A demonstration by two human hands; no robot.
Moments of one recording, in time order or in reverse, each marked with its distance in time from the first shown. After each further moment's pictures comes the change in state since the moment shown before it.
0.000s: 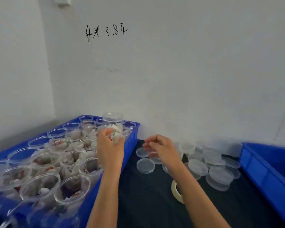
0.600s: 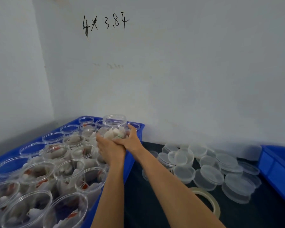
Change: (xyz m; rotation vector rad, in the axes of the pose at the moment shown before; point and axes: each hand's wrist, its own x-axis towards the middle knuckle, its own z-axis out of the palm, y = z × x) left_hand 0.066 -0.043 0.059 0.060 0.075 -0.225; right_hand 0.134 0.044 0.102 0.106 -0.159 0.052
